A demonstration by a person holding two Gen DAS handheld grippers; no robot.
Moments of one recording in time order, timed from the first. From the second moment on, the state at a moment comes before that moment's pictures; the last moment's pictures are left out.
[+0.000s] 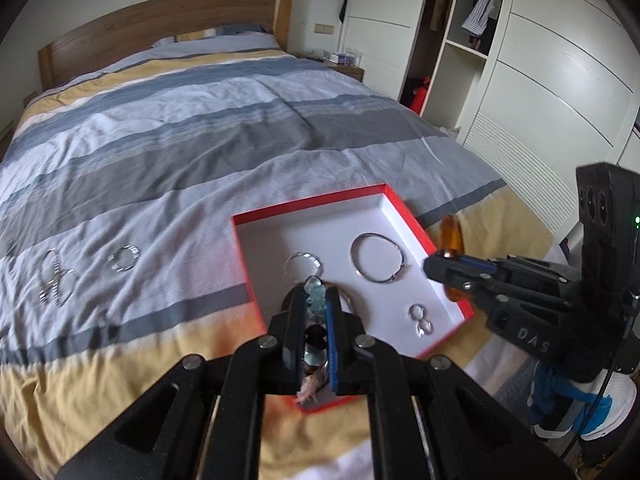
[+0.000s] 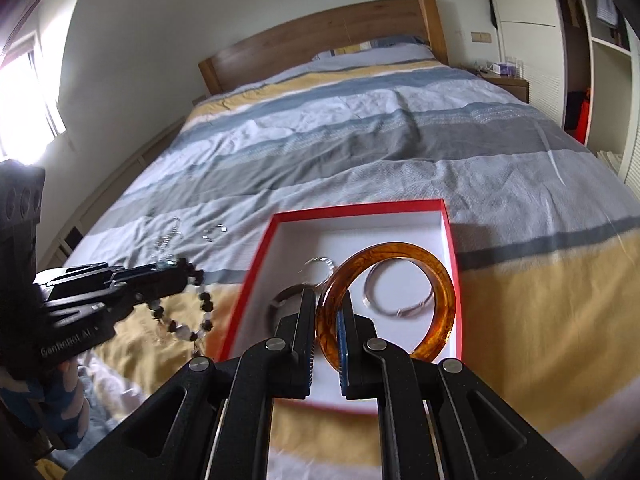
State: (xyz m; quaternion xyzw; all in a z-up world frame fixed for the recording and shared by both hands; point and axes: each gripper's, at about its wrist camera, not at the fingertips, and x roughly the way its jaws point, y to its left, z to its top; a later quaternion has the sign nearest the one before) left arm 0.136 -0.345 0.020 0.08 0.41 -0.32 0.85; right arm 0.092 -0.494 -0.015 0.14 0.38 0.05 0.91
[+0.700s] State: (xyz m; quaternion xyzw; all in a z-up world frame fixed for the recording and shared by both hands) left arm 0.219 -0.390 -0.075 0.08 0.46 -0.28 0.84; right arm 0.201 -0.511 -0.089 0.11 0.46 0.07 0.88
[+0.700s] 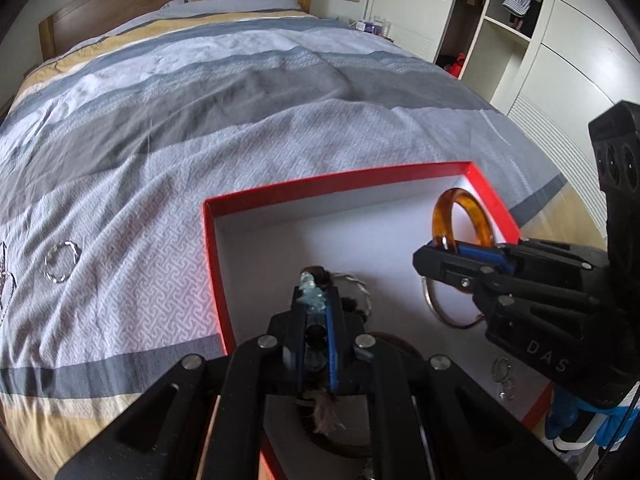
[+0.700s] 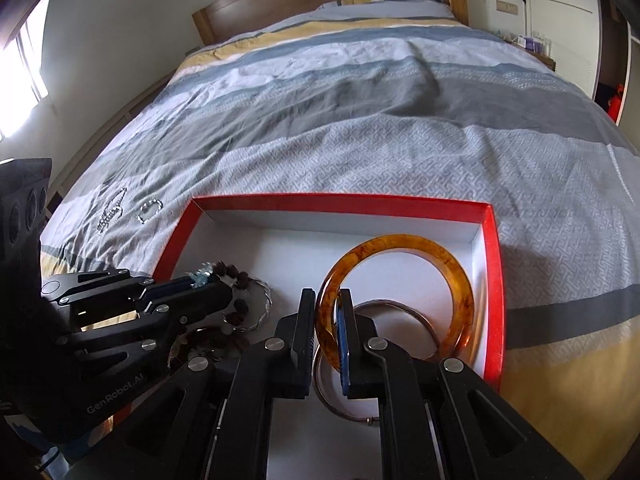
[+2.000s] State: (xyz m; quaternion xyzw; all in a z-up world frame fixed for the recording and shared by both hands) left arm 0.178 -0.378 -0.027 0.07 0.43 -0.31 0.84; right arm 0.129 -0.533 -0.023 0.14 0.40 -0.04 0.90
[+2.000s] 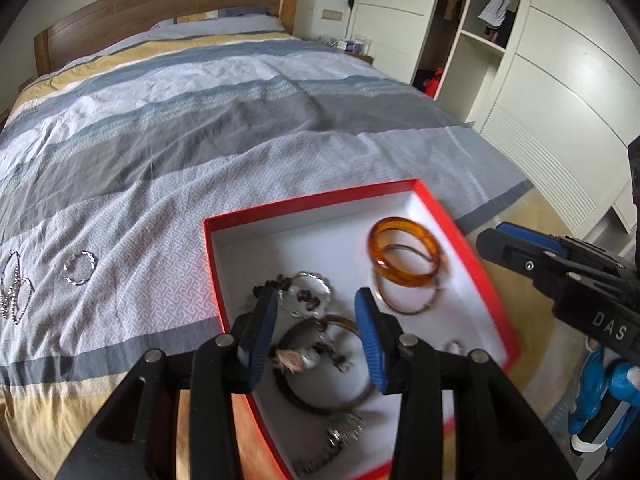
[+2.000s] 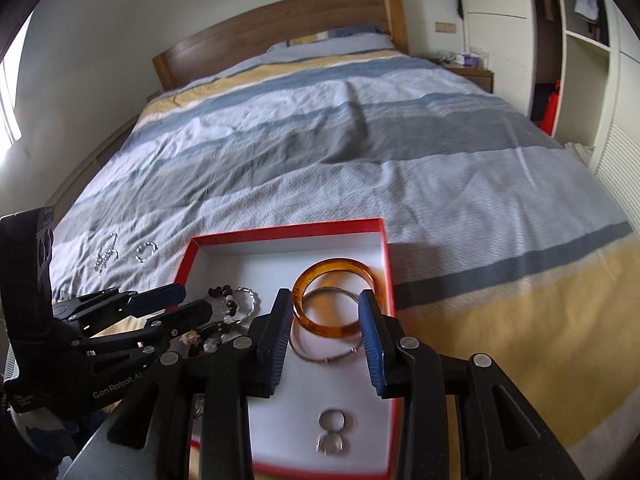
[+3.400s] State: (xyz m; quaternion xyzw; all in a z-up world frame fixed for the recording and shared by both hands) left arm -0.029 -0.145 0.098 0.04 0.33 -0.17 0.93; right arm -0.071 -0.369 0.094 0.11 0.34 -0.03 0.93
